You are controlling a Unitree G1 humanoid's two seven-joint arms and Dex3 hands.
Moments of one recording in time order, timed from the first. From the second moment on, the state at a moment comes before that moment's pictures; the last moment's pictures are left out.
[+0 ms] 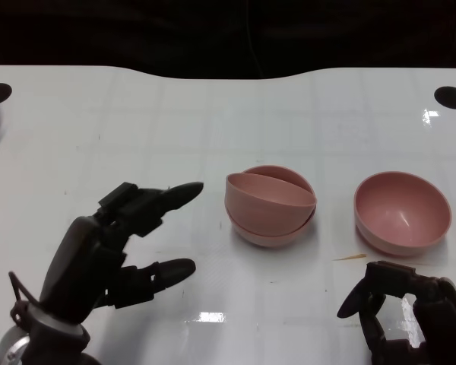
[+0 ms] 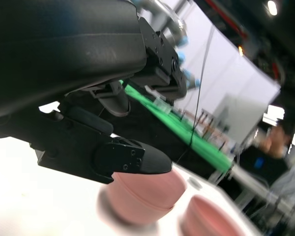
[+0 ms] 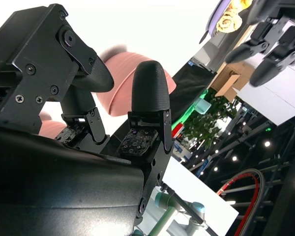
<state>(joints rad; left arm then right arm) -0.15 0.31 -0.21 0.46 0.42 -0.94 0.36 0.05 -0.14 0.09 0.40 -0.45 -0.95 -0.30</state>
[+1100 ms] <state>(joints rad) 0.01 0.07 -0.07 0.39 -0.22 -0.68 -0.26 0.10 -0.18 0.01 0.07 -0.55 -0.63 -0.23</state>
